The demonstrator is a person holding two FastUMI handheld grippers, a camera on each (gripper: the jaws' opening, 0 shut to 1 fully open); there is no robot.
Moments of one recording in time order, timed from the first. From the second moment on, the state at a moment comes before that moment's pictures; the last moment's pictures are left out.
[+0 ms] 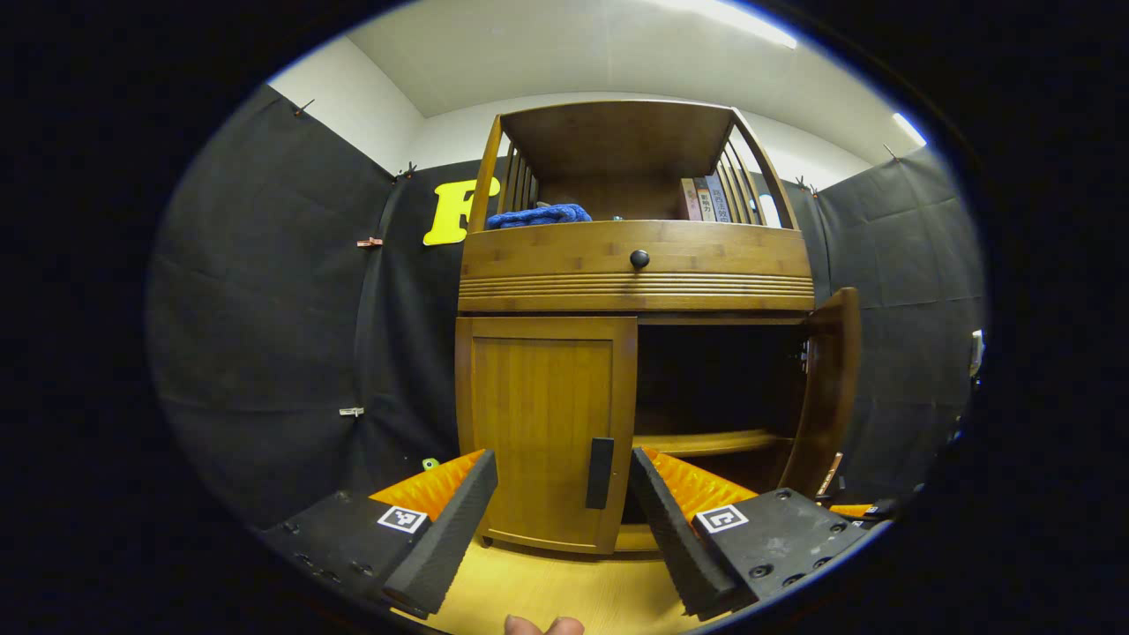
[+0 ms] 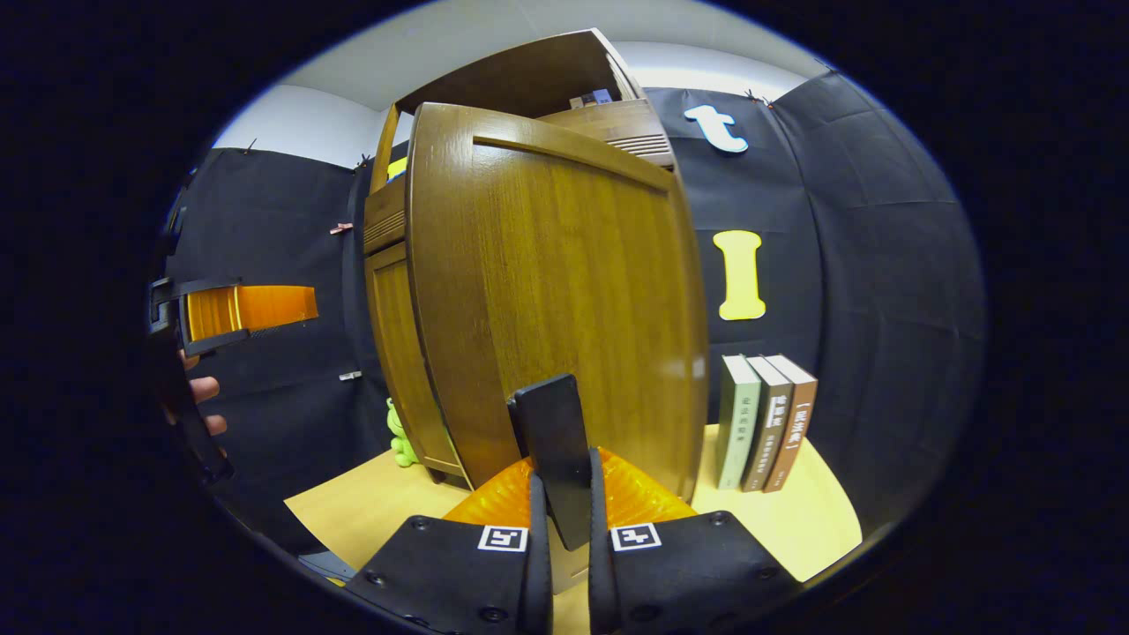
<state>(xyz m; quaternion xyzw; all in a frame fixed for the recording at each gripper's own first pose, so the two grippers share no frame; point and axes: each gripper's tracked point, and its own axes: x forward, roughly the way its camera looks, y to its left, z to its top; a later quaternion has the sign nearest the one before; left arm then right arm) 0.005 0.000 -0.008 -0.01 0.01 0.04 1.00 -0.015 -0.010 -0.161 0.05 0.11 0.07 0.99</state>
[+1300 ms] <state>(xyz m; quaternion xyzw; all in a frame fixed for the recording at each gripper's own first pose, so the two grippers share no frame) 0.018 -0.039 -0.005 -0.01 0.01 -0.04 1.00 -0.090 -0.173 -0.059 0.01 0.05 -0.11 0.99</state>
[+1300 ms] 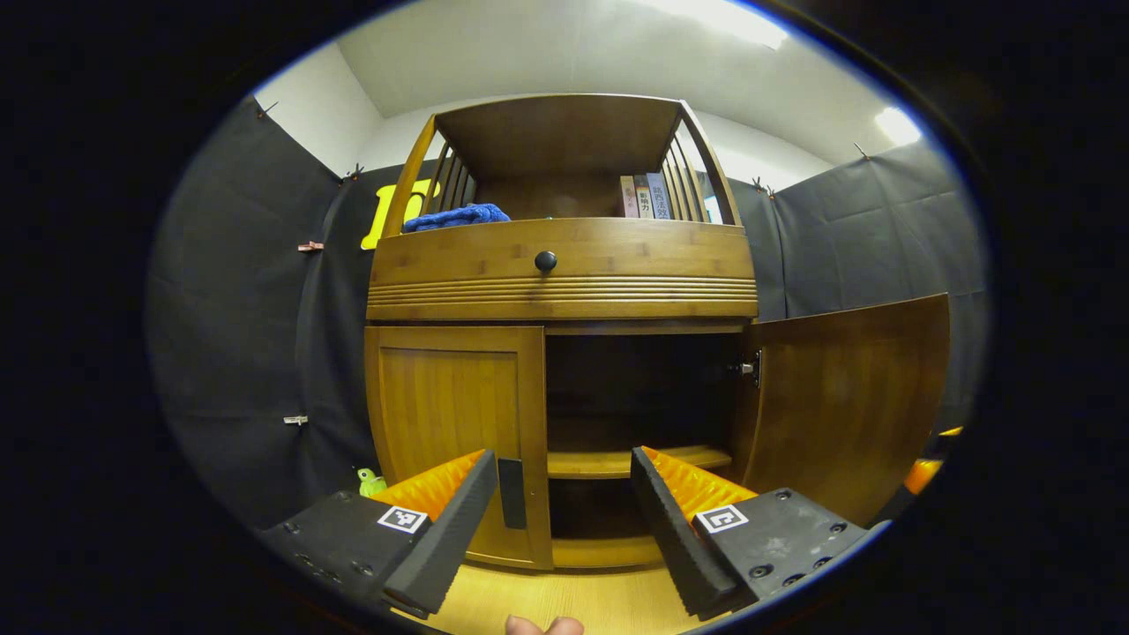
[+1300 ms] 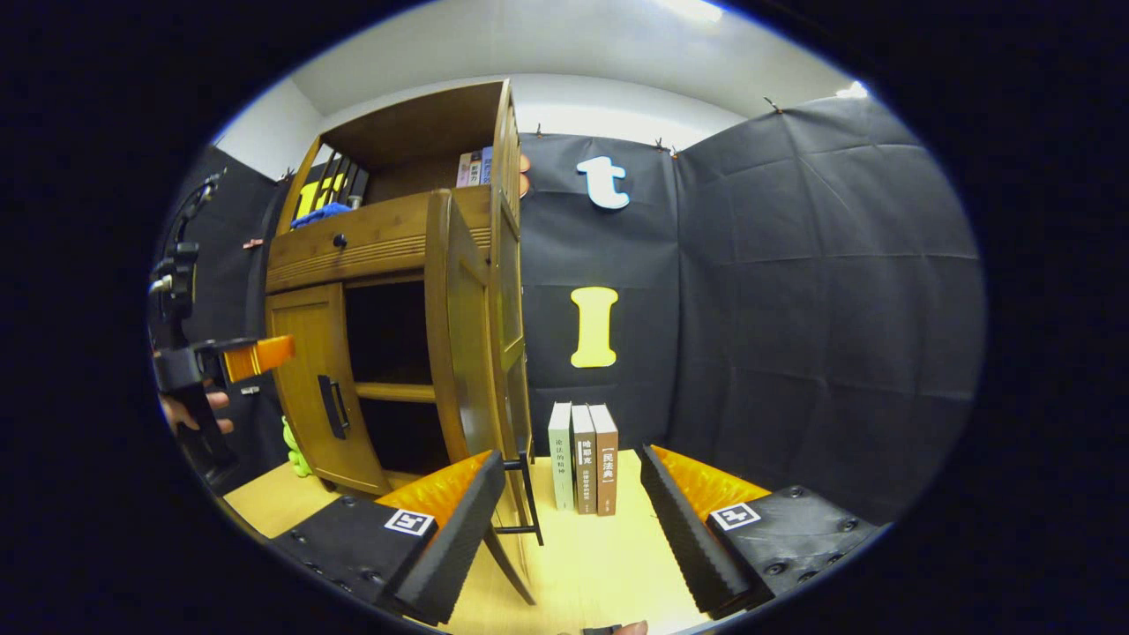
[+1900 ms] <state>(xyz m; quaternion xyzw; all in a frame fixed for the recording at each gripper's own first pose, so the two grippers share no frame) 0.032 -0.031 -0.021 -0.01 0.01 -0.06 1.00 -0.093 -0.057 -0.024 0.01 0.03 -0.07 1.00</state>
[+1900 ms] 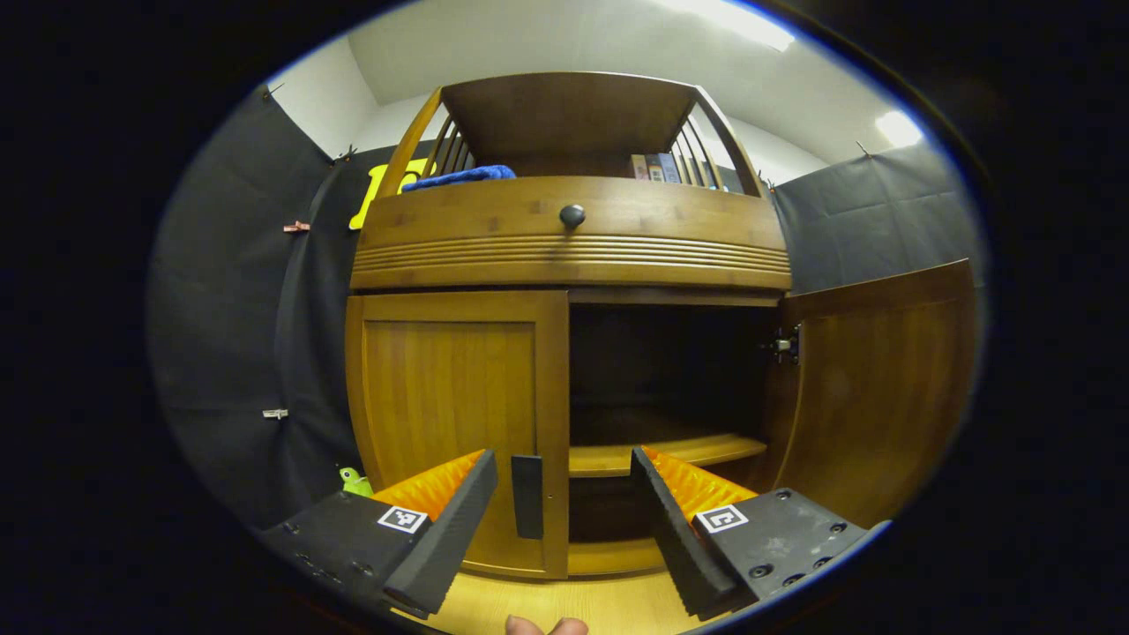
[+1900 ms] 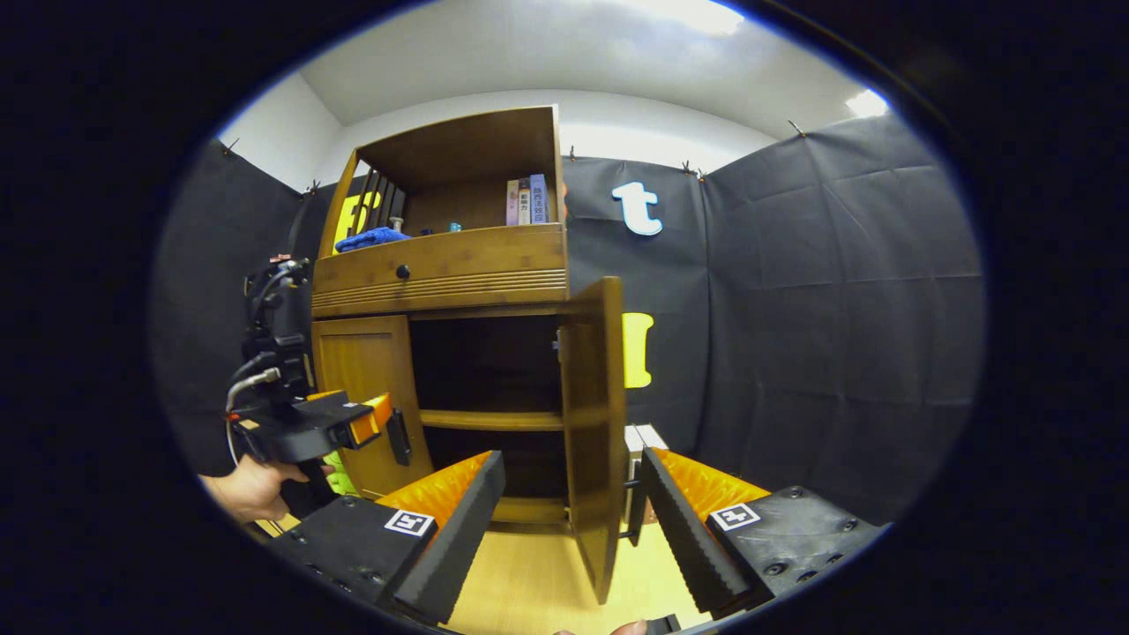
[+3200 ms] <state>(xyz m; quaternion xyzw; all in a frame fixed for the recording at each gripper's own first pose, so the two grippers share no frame) 0.030 -0.018 -0.069 0.00 0.10 -0.09 0.99 -0.091 -0.003 -0.034 -0.01 0.05 -0.14 0.99</state>
